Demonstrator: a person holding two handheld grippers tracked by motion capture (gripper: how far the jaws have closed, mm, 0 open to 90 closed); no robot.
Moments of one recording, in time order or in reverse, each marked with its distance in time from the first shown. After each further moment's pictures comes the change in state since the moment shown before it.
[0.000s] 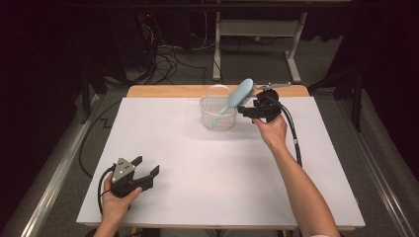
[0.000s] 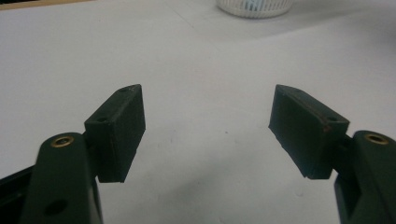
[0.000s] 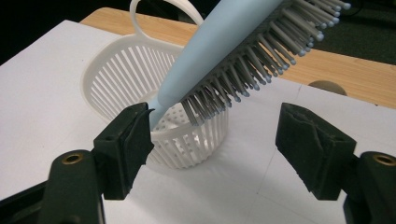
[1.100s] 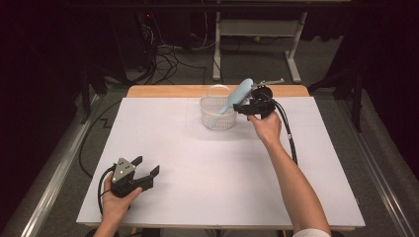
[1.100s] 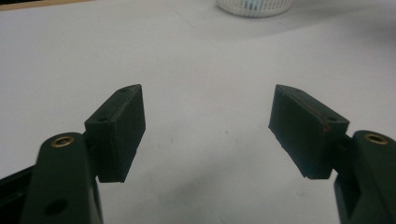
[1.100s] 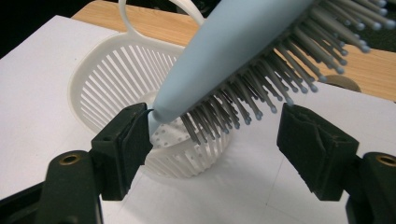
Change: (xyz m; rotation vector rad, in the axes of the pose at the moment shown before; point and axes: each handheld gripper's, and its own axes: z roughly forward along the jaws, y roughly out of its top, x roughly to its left) left arm -0.001 0.000 0.001 0.003 0.002 0.013; right arm 0.001 0.009 0.020 0.048 -0.002 0.031
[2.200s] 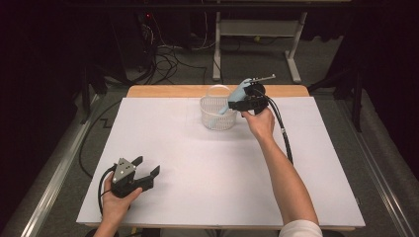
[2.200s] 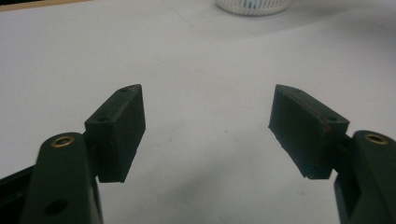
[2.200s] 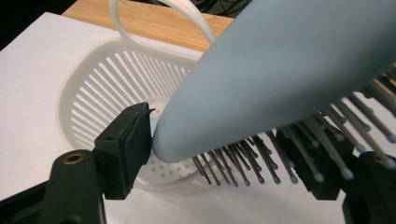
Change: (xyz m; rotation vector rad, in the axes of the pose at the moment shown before) left arm -0.001 0.000 0.000 0.005 0.000 0.008; right arm 0.006 0.014 0.021 0.039 -0.009 0.012
